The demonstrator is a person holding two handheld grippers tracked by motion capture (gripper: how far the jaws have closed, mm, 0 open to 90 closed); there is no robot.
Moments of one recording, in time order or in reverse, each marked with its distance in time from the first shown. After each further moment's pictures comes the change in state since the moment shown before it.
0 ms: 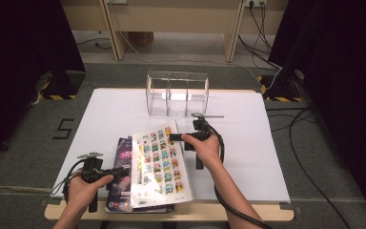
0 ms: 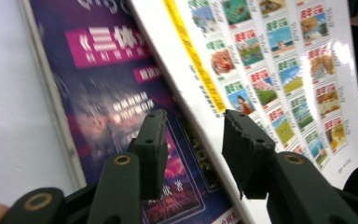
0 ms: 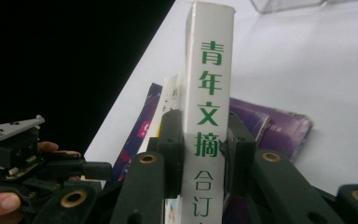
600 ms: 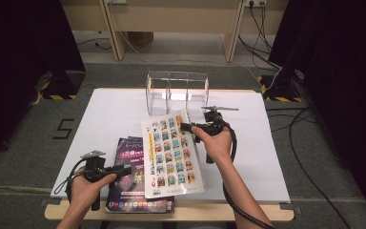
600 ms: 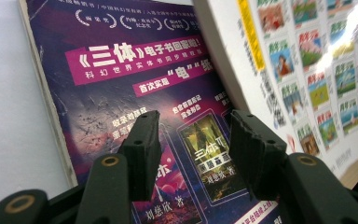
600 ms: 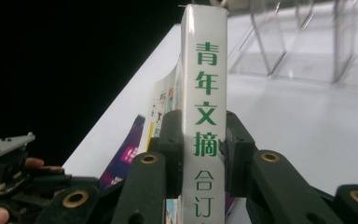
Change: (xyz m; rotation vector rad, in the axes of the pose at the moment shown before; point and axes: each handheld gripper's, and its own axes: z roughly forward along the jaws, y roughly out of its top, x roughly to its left) left arm -0.006 0.001 0.006 -0.015 0.021 0.024; right arm 0.027 0.017 -0.049 -0.136 -0.135 -0.139
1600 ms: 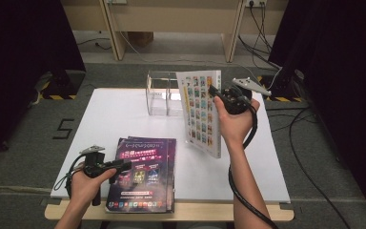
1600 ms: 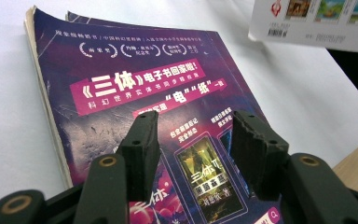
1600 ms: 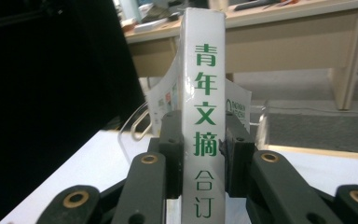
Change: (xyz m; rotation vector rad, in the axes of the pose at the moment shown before) left arm -0.004 0.013 -0.003 -0.038 0.005 0.013; right arm 0.021 0.062 -0.072 -0.417 -0.357 -0.178
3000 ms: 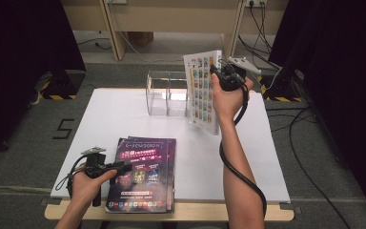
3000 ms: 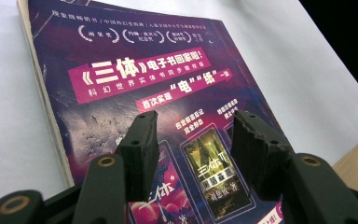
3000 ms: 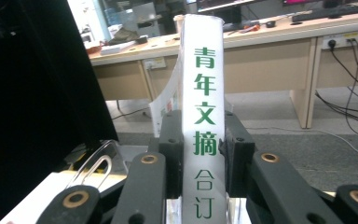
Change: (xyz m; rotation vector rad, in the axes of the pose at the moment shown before) left arm 0.008 -0.005 0.006 0.022 -0.013 -0.015; right arm -0.016 0.030 0.063 -0.078 -0.122 -0.013
